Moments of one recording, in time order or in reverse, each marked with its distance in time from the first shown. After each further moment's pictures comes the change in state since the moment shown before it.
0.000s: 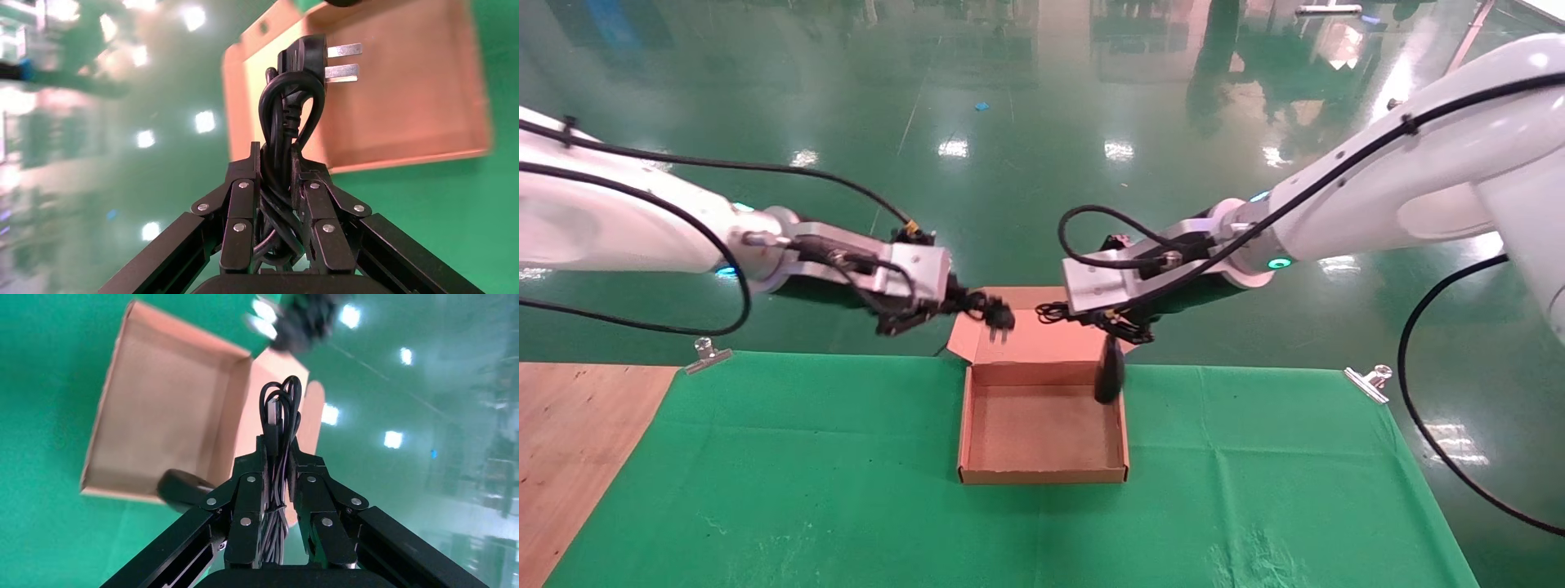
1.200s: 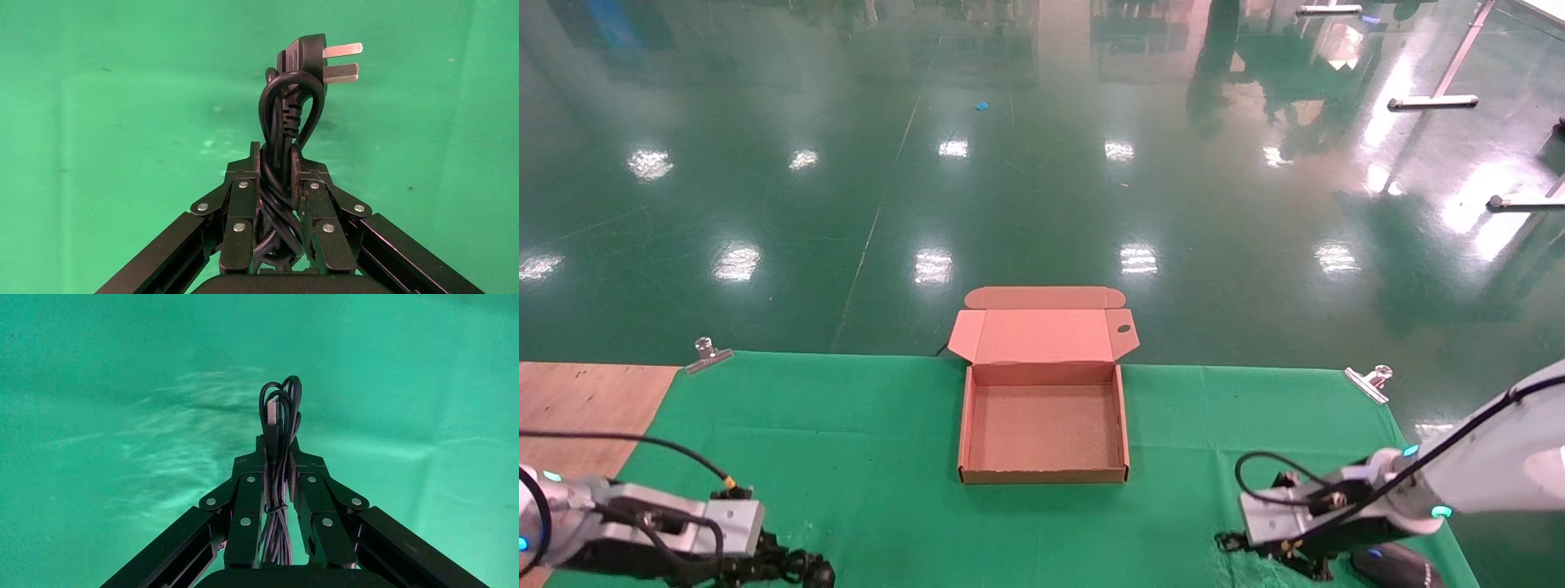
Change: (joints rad) left arm 0.267 -0.301 0.043 0.059 0.056 0.155 0.020; right arm -0.252 0.169 0.024 -0.286 -0.106 -0.005 -0.200
